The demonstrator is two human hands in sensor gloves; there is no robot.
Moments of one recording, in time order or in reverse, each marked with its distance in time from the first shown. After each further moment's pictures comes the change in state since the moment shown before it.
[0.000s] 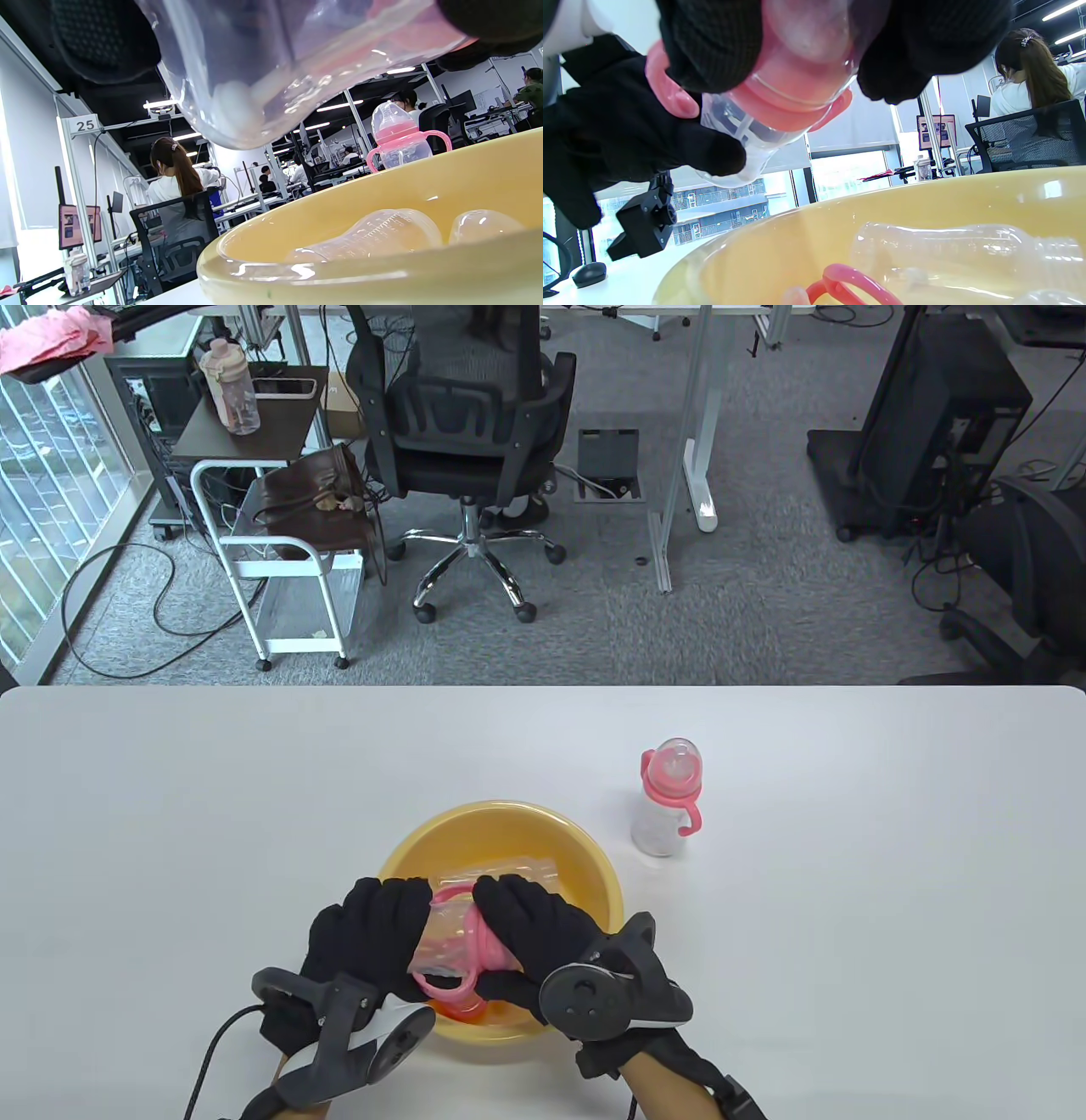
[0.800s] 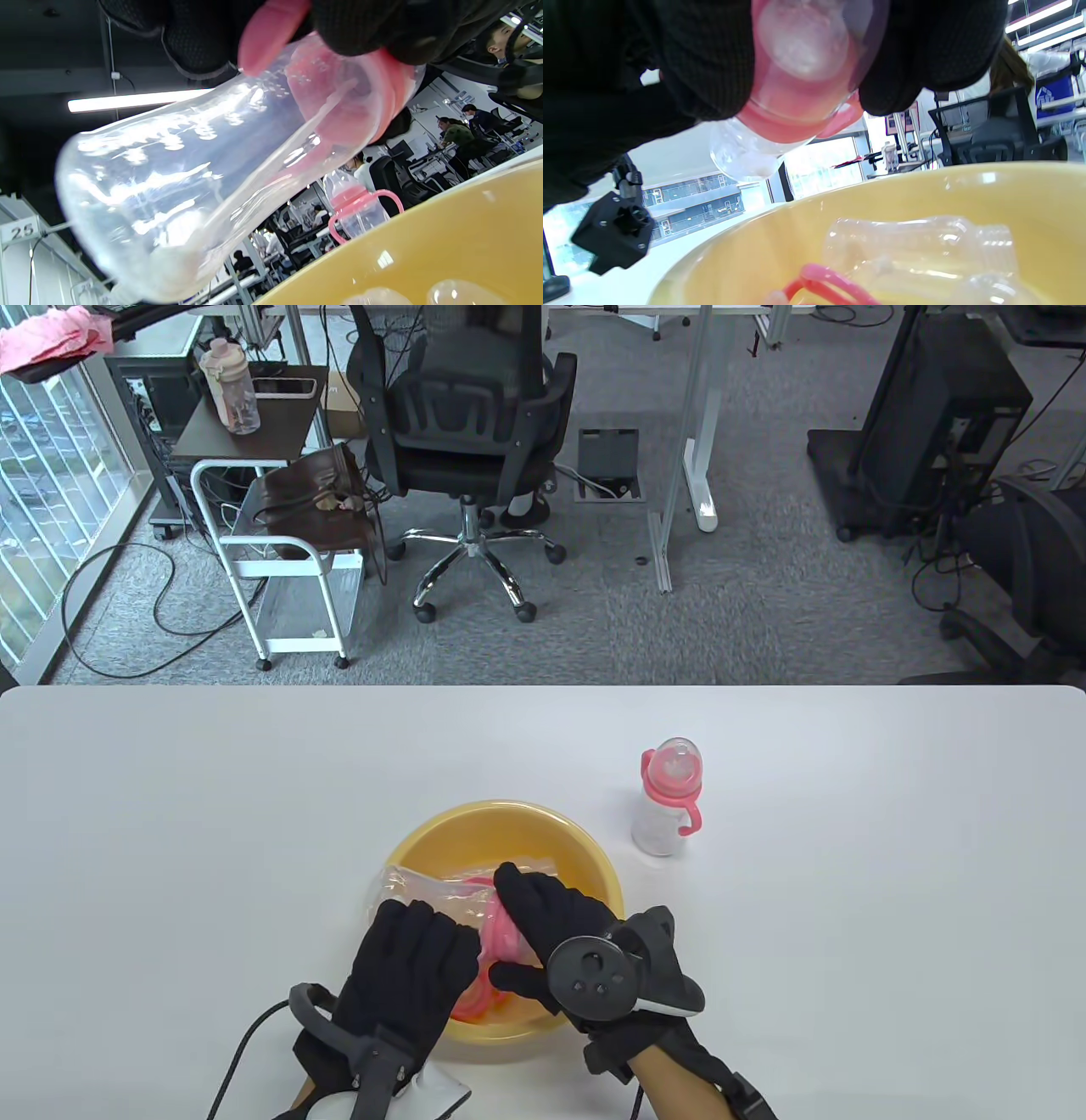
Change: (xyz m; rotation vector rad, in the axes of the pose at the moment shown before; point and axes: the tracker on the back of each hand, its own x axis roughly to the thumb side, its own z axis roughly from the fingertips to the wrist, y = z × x) left_hand 0.035 0.018 0.016 0.278 -0.180 -0.080; right_hand -0.007 -0.017 -0.001 0.042 0.113 0.030
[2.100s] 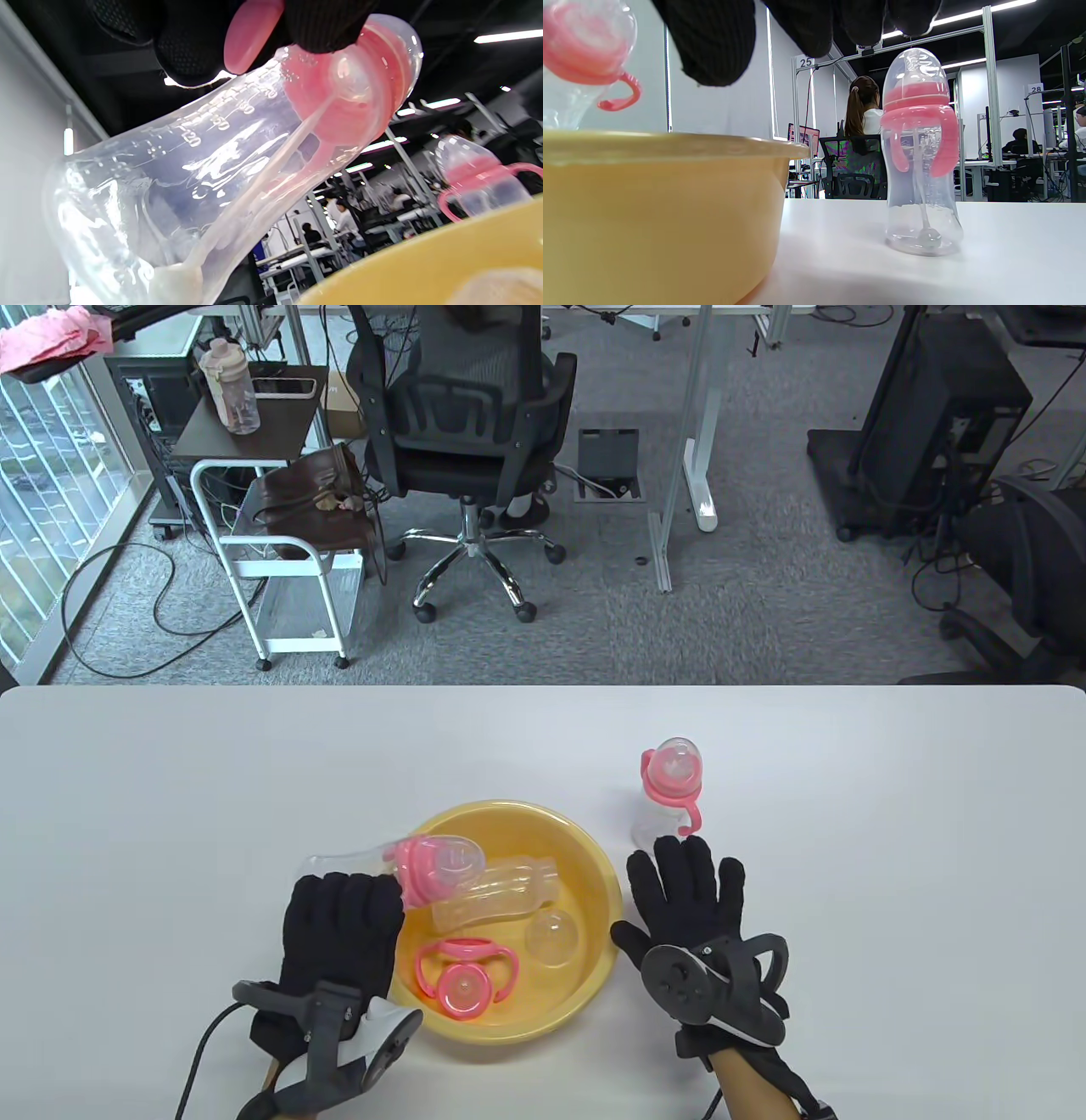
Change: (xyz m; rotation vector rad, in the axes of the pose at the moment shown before) left_hand -0.040 -0.018 0.004 -0.096 0.255 -0.072; right_hand -0.083 0.013 0.061 -0.085 0.318 0.253
